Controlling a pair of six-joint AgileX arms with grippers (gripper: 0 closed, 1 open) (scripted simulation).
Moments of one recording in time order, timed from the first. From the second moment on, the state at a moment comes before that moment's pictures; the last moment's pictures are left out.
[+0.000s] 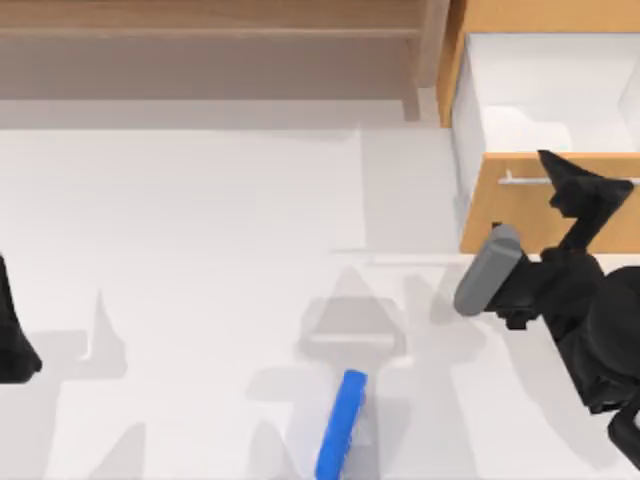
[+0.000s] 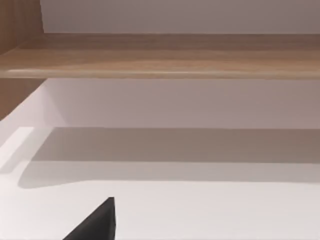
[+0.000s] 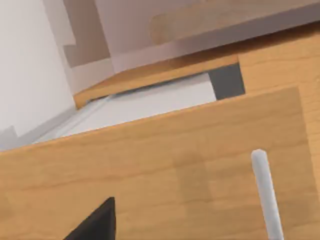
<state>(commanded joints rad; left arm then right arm) 0.00 0.00 0.00 0.00 0.00 0.00 0.54 1.94 0.35 1.53 0.38 -1.27</state>
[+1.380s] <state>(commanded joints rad) 0.00 0.00 0.00 0.00 0.00 0.00 1.00 1.96 1.45 -0.92 0.06 1.16</state>
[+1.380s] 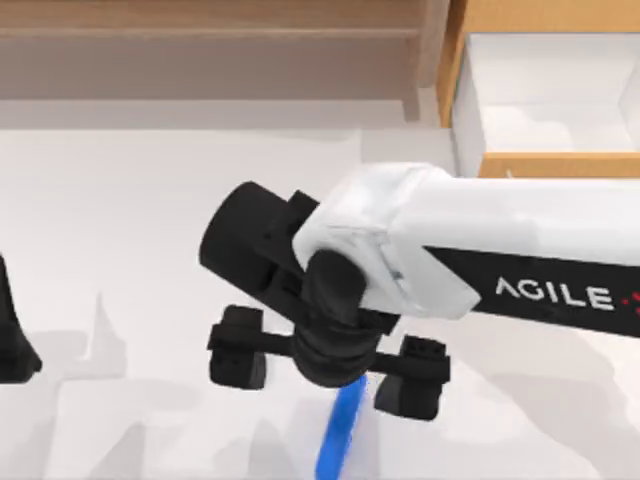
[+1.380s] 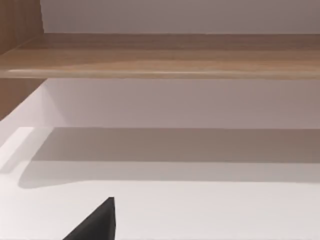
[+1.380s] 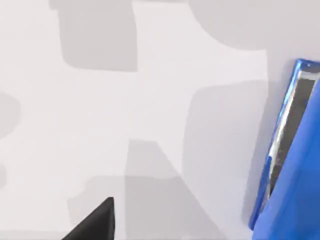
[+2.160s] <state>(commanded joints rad) 0.00 0.00 0.00 0.00 0.00 0.00 0.98 2.01 1.48 -1.03 0.01 1.30</state>
